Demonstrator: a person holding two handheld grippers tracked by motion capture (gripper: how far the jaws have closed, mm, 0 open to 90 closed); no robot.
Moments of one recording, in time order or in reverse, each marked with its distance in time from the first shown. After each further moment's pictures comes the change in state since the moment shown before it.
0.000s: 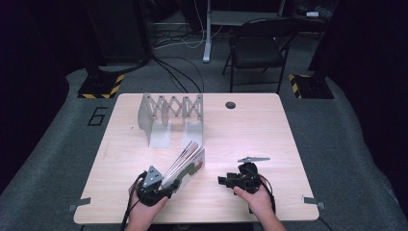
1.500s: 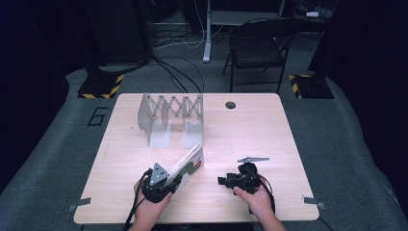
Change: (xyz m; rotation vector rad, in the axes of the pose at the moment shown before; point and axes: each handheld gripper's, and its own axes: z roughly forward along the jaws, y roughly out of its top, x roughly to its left) left arm -0.007 0.010 0.009 -0.008 0.034 0.028; right arm -0.001 -0.001 0.001 0.006 0.000 -0.002
